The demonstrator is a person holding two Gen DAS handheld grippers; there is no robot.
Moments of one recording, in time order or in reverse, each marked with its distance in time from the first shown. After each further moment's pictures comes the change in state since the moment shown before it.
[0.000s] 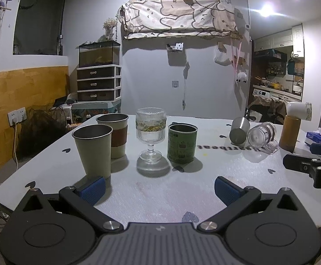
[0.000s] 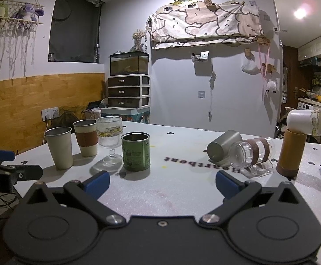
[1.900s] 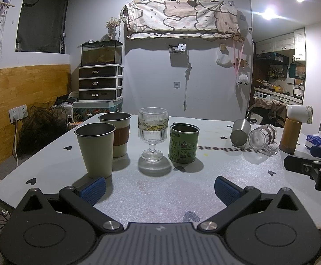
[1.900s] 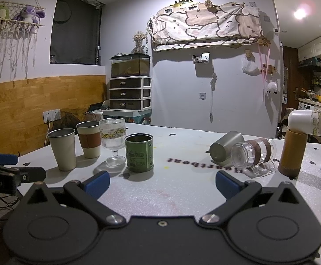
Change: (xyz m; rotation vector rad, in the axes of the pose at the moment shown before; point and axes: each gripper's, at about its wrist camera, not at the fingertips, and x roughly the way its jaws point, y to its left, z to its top) left arm -0.001 0.003 -0.002 -0.011 -0.001 0.000; right arm -0.006 0.010 0.000 0.000 -0.006 0.002
